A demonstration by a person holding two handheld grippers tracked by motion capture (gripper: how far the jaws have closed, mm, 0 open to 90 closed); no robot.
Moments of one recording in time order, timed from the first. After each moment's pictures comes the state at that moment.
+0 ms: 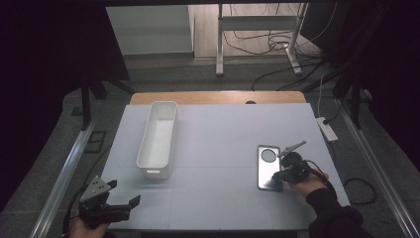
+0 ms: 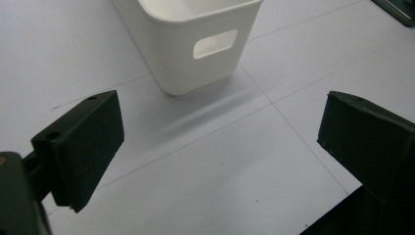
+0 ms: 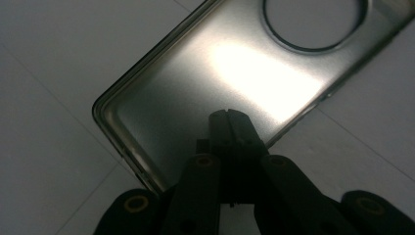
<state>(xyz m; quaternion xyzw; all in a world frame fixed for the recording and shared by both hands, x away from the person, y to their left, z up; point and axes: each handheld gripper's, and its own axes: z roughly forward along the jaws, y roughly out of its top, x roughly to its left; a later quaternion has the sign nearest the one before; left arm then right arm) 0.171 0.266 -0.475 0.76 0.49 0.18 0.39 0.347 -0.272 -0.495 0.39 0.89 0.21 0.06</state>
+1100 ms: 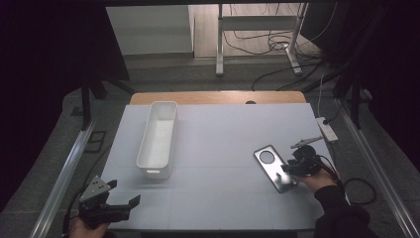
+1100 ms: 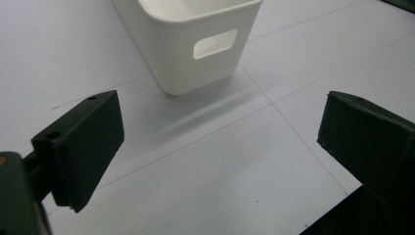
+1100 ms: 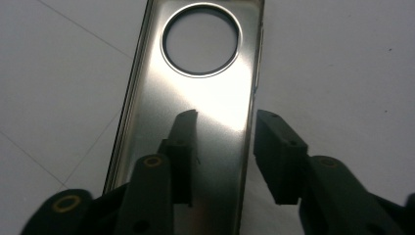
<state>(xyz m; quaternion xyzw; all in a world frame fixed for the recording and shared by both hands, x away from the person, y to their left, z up) 0.171 0.267 -0.475 0.76 0.49 0.18 0.39 0.357 -0.300 -0.480 0.44 0.86 0.25 0.11</state>
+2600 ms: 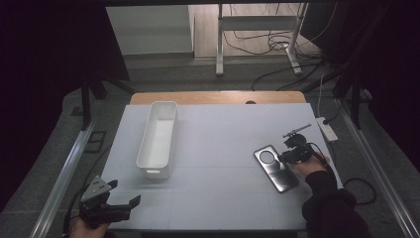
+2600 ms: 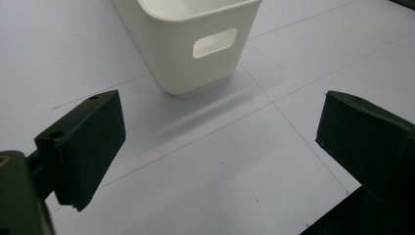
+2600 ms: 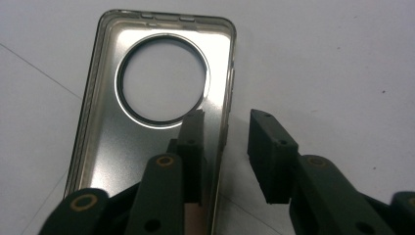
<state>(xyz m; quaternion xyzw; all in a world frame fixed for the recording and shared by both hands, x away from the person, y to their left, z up) 0.172 0.265 -0.475 0.76 0.49 0.18 0.39 0.404 -0.287 -0.490 0.45 0.87 0.21 0.10</state>
